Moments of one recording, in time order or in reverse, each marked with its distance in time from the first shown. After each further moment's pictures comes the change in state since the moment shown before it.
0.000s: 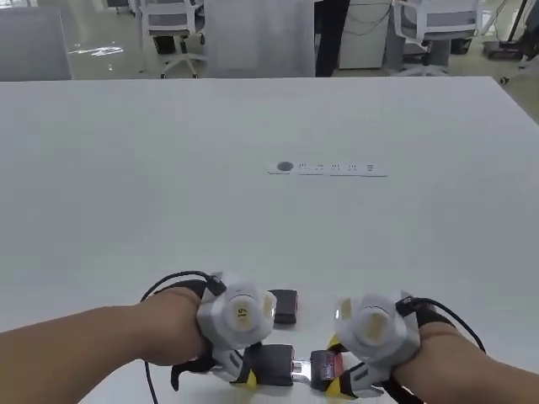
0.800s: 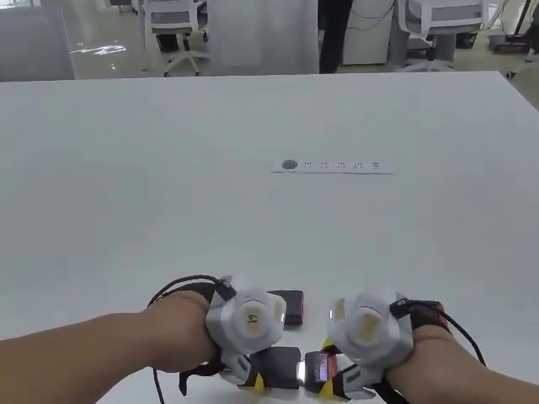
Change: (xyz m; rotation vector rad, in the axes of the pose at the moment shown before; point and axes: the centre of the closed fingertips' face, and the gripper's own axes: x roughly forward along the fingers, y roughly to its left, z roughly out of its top) left arm 0.001 -0.001 0.001 0.010 0.027 0.011; right arm 0.008 0.000 0.017 0.029 -0.024 -0.006
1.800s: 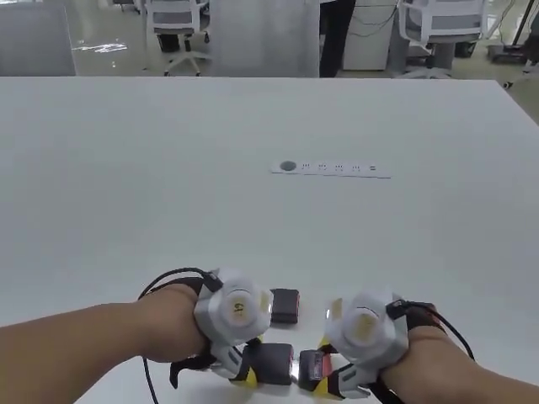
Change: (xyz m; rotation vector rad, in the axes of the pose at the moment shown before) left arm -0.003 0.001 -0.004 -0.042 -0.055 -0.008; right arm -0.001 0.006 -0.004 -0.017 0.009 -0.007
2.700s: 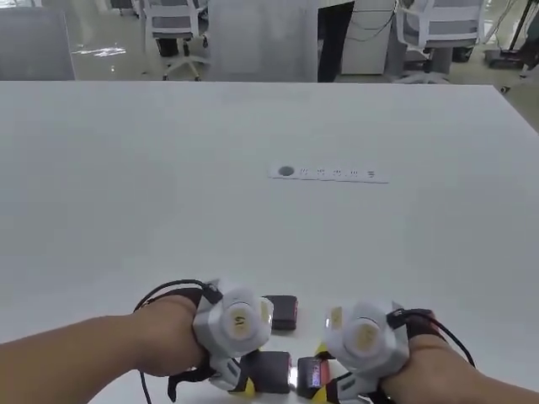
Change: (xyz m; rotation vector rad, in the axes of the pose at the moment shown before) left arm 0.002 -0.001 0.002 -0.006 0.022 0.019; right arm 0.001 -0.004 0.001 -0.023 -0.017 0.003
